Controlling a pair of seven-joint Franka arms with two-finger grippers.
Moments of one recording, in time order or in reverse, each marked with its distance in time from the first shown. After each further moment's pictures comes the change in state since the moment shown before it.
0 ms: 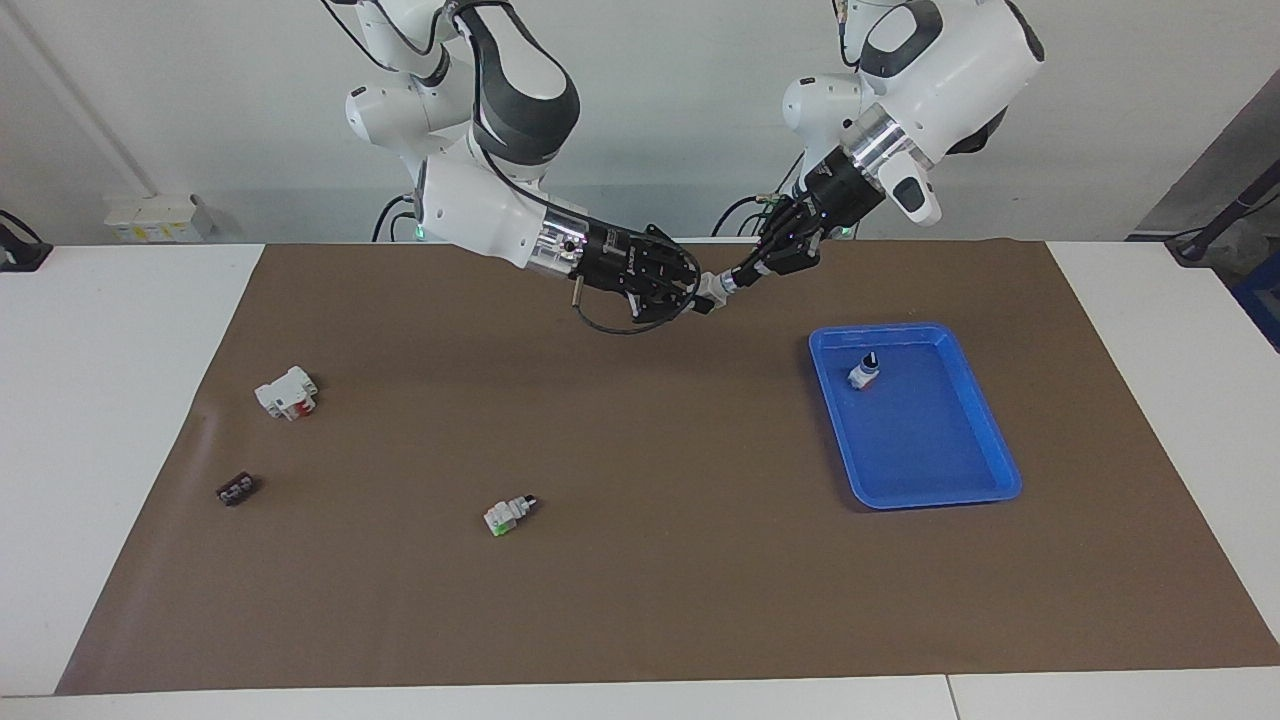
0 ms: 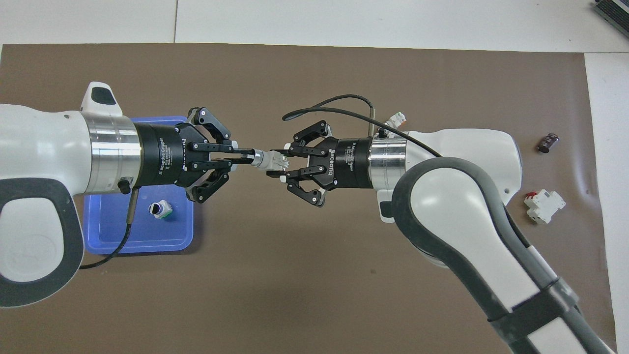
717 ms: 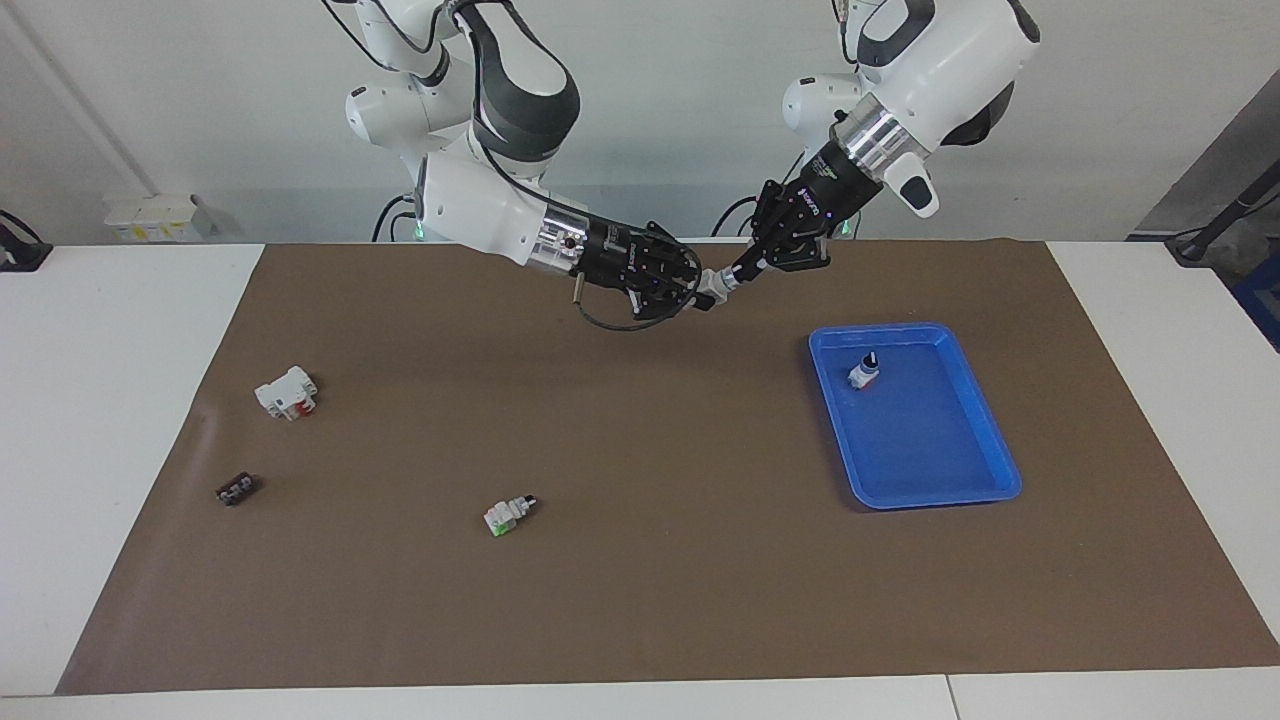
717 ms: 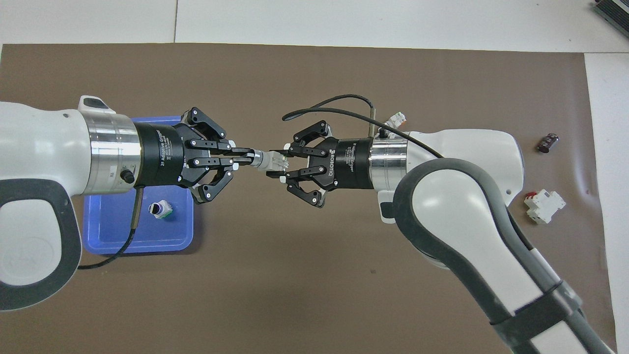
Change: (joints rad) left arm 0.000 0.000 -0.017 0.031 0.082 -0.023 -0.484; right arm 0.001 -0.006 0.001 -0.002 0.000 0.000 0.000
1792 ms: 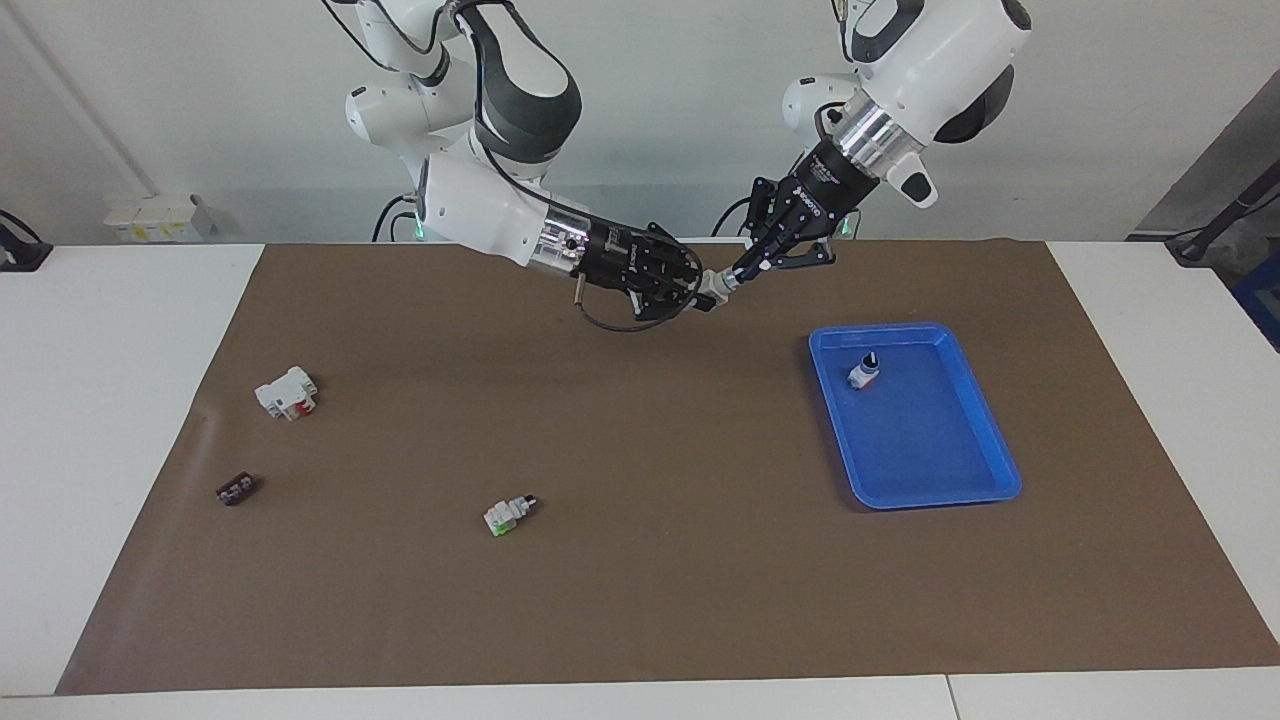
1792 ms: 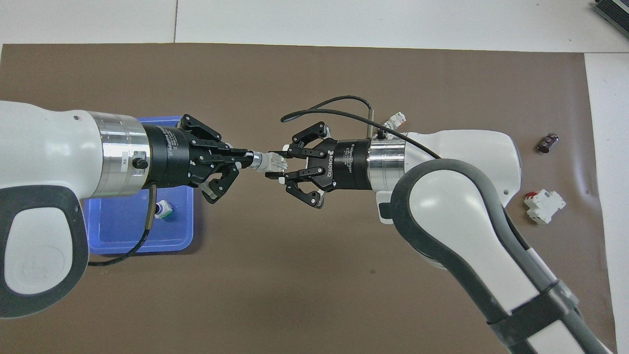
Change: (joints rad) left arm 0.000 0.001 -0.009 0.008 0.040 -0.001 -0.287; right arm 0.001 0.003 0.001 0.001 0.000 0.003 0.000
